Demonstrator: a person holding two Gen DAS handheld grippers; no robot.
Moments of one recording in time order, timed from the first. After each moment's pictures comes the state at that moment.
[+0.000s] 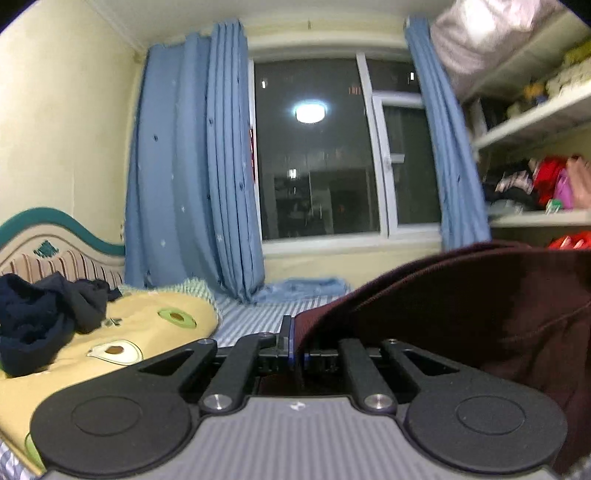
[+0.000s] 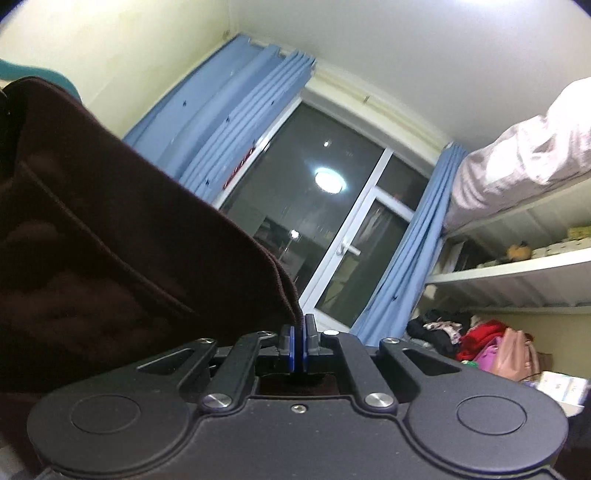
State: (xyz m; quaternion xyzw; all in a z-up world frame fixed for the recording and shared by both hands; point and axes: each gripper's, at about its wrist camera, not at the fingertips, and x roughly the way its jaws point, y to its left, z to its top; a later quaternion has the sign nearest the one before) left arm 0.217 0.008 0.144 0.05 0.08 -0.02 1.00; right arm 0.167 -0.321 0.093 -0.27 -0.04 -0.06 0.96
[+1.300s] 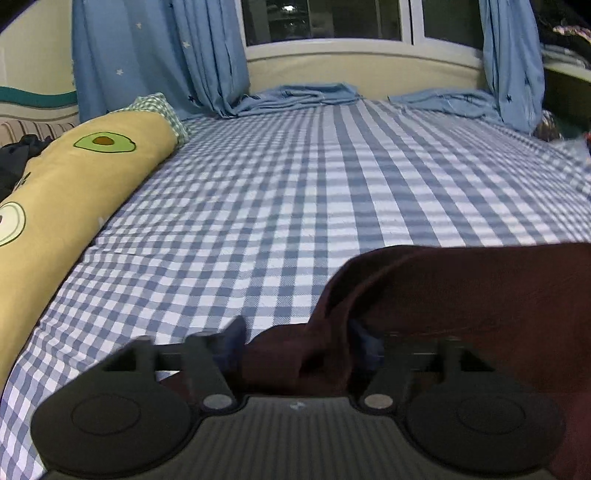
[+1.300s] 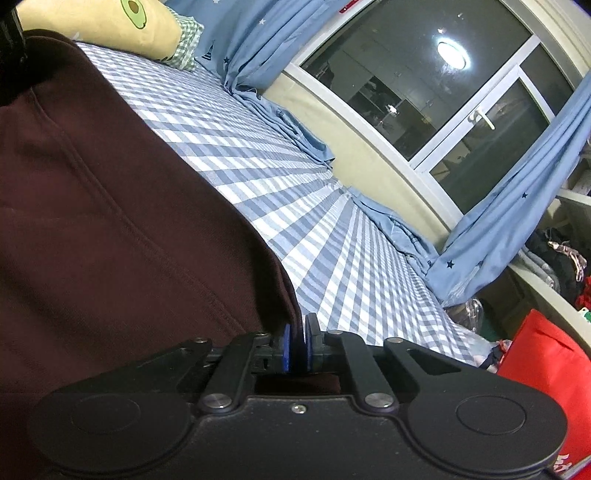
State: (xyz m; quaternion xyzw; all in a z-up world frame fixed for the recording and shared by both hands) left arm 0.499 0.007 -0.045 0.05 0.36 -0.01 0.93; right arm 0.461 -0.307 -0.087 -0.35 0.22 -0.01 0.91
